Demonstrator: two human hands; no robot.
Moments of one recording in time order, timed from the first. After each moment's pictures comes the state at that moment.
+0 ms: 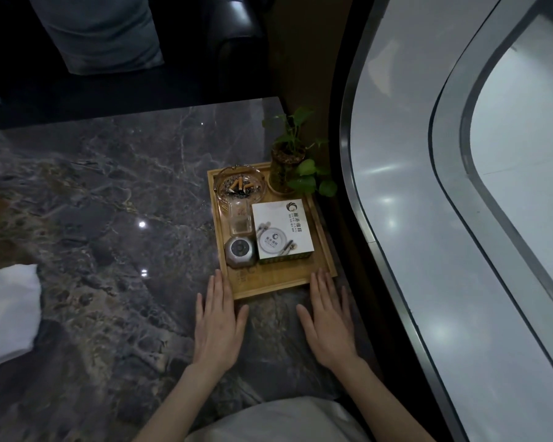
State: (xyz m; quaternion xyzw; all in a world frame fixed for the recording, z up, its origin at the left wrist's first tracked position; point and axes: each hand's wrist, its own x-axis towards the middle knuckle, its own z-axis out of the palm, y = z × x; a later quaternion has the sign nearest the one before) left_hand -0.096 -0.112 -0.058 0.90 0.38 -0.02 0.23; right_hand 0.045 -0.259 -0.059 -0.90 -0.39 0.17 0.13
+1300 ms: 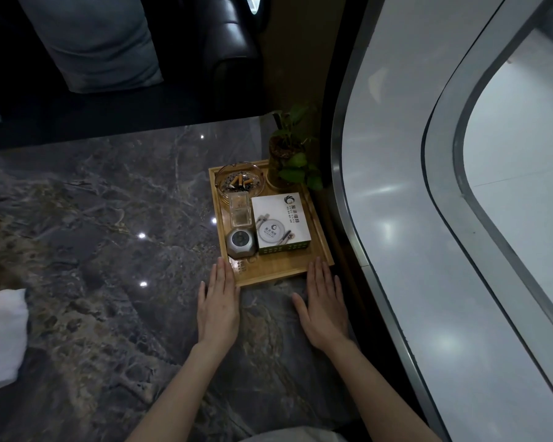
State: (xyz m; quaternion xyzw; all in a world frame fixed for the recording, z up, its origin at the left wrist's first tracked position) left_hand -0.038 -0.075 -0.065 0.90 0.38 0.01 0.21; right_hand 0.096 -0.220 -0.061 -0.90 -0.39 0.18 0.12
